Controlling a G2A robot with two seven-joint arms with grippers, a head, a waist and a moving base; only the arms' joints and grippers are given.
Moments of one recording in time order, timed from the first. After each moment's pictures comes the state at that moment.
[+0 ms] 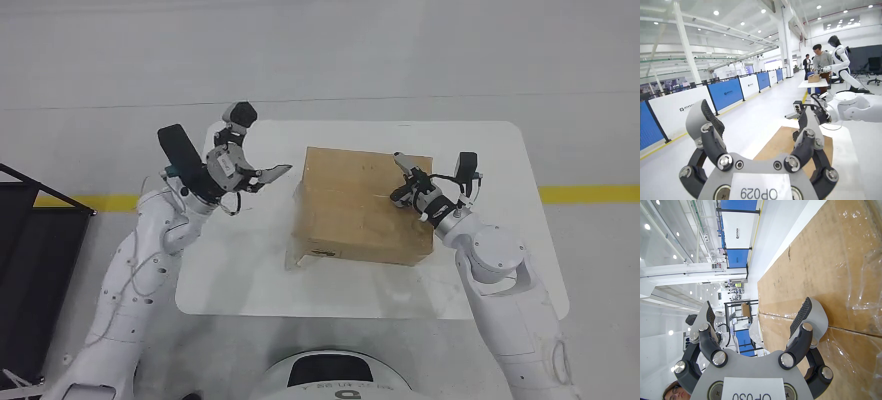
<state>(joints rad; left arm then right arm) 1.28 -1.14 -1.35 -1.61 1.25 -0.74 0.52 -1.54 -1.22 1.45 -1.86 0.14 0.28 0.42</state>
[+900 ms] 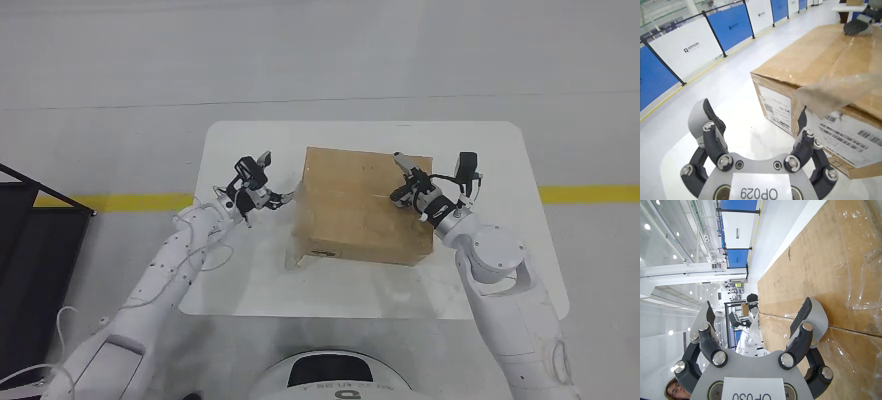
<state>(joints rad) 1.03 -1.23 -1.02 -0.94 1.59 -0.49 0.56 -1.54 -1.22 1.45 -1.86 0.14 0.28 0.42</state>
